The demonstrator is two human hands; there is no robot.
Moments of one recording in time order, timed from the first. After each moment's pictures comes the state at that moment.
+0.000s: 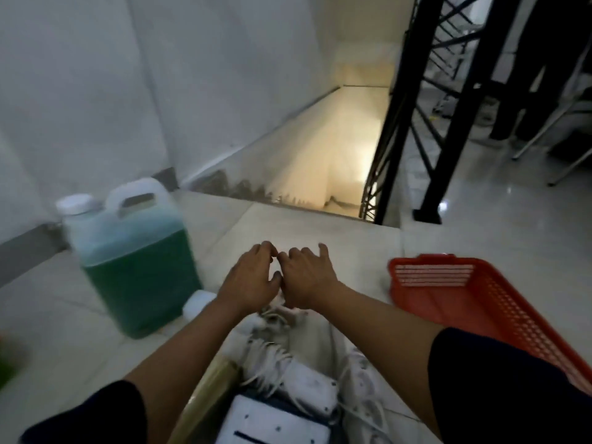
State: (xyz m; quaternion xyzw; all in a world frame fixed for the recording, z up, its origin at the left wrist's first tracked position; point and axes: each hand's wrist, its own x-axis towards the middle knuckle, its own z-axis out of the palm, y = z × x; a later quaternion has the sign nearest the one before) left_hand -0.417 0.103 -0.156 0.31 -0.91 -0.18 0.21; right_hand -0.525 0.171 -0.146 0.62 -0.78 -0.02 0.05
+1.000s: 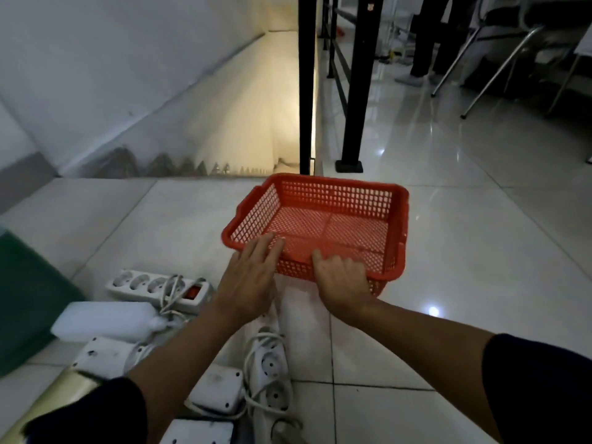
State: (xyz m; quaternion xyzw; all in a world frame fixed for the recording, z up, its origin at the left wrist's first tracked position) left_hand -0.561 0.188 -0.219 0.15 -0.98 0.00 0.12; right_hand -0.674 0.317 -0.216 0.45 -0.89 0.02 0.08
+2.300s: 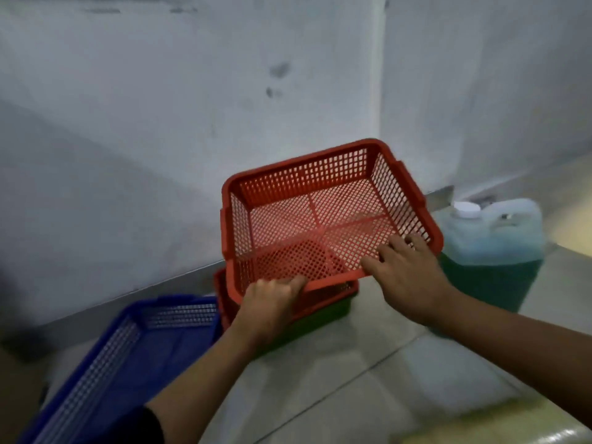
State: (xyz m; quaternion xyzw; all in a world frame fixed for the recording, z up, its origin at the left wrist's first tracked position) left_hand 0.072 0.108 -0.104 0.57 -0.81 0.10 0.10; right_hand -0.156 0.074 -0.078 0.83 -0.48 0.07 0.27
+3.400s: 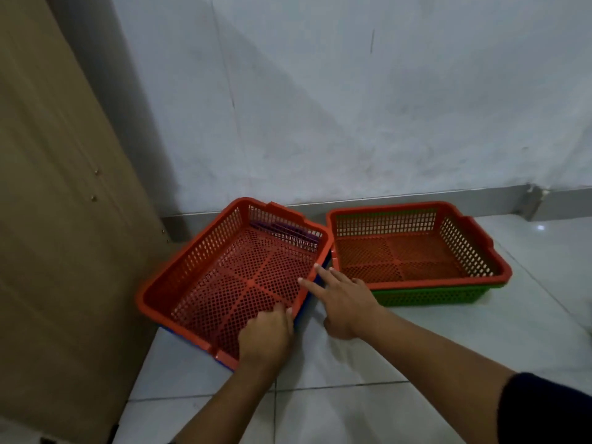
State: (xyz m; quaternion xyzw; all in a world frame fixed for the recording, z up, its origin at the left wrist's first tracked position) left_hand 0.196 0.207 -0.247 0.88 -0.46 -0.03 0.10; right_hand 0.093 0.090 -0.210 0.95 -0.28 -0.12 -0.05
